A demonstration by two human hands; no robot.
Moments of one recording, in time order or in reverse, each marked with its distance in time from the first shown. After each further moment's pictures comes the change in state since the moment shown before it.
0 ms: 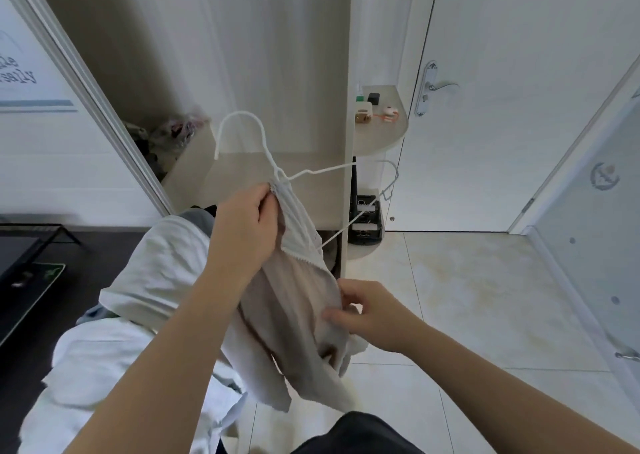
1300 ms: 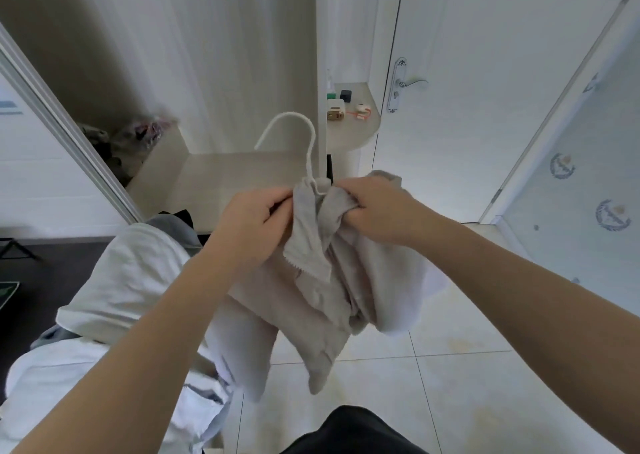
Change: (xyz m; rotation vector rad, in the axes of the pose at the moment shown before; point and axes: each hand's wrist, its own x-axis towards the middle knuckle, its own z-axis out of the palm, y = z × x) left_hand 0.014 0.021 0.019 -0.223 -0.389 0.117; right_hand 0.047 -0.085 -0.105 -0.591 0.148 0.007
